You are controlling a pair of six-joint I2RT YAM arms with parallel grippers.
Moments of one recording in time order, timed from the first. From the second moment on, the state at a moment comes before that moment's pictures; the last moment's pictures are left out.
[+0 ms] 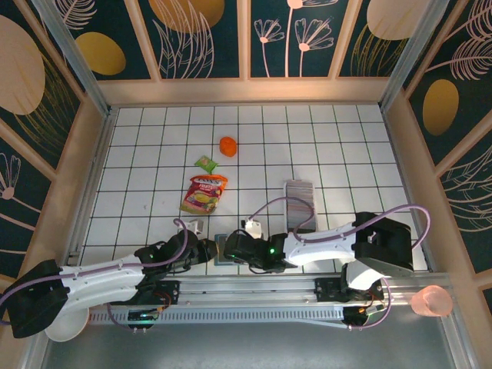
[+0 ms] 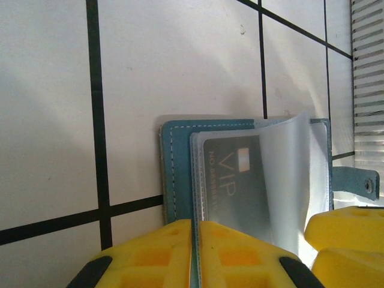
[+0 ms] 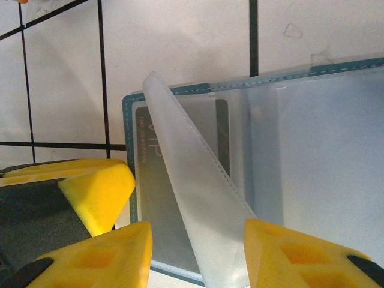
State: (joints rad) left arm -1.01 0.88 0.08 0.07 -0.02 -1.13; right arm 1.40 1.56 0.75 -0.16 0.26 1.38
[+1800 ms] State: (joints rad) left arm -1.01 0.64 0.11 -0.14 -0.22 -1.10; right arm 0.84 0.95 0.68 -0.71 0.22 -0.90
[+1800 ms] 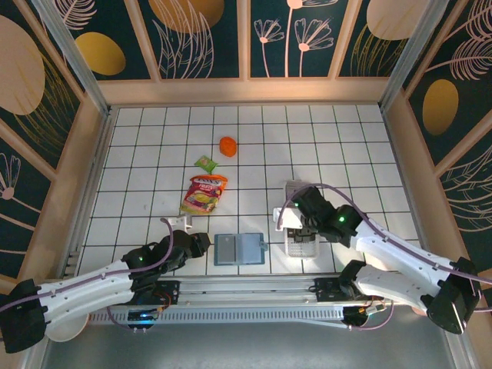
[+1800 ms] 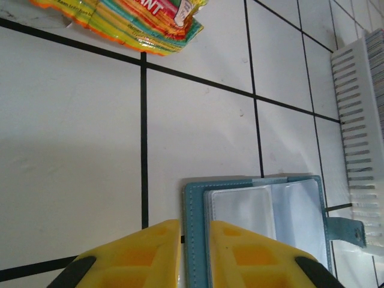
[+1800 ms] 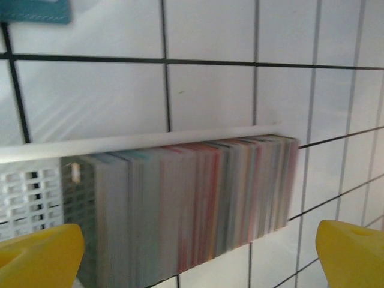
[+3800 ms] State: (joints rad) left arm -1.01 0.67 0.10 -0.09 -0.19 -1.11; right arm 0.77 0.89 0.50 -0.64 0.09 -1.02
